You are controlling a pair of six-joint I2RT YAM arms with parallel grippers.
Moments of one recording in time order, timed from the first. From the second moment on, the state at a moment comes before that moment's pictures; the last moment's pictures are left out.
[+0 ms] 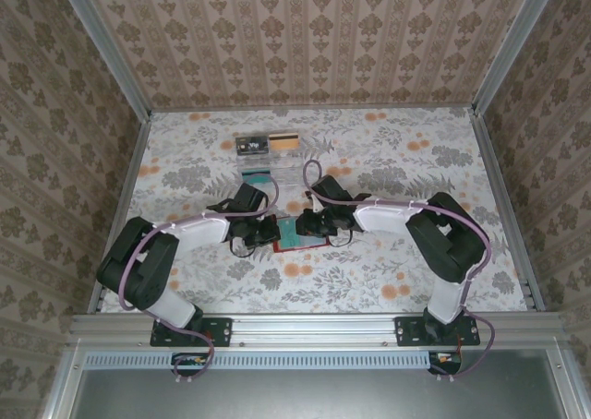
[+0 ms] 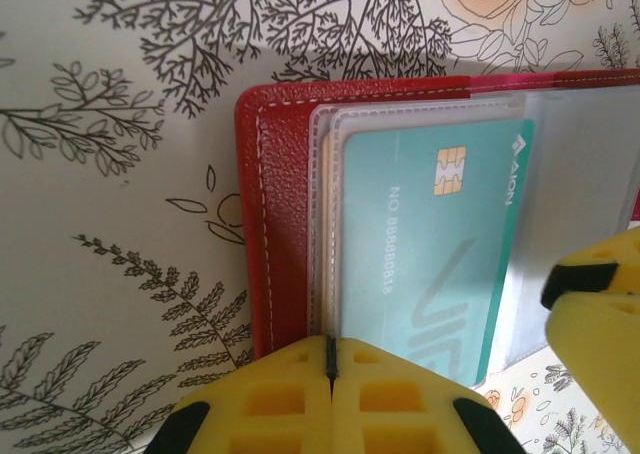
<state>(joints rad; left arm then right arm) -0.59 1.54 0.71 -0.26 0.34 -0.75 0.68 1.82 1.00 -0.16 -0.36 0.73</state>
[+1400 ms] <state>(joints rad) -0.59 1.56 0.71 -0.26 0.34 -0.75 0.63 1.87 0.96 -0.01 -0.49 0.79</state>
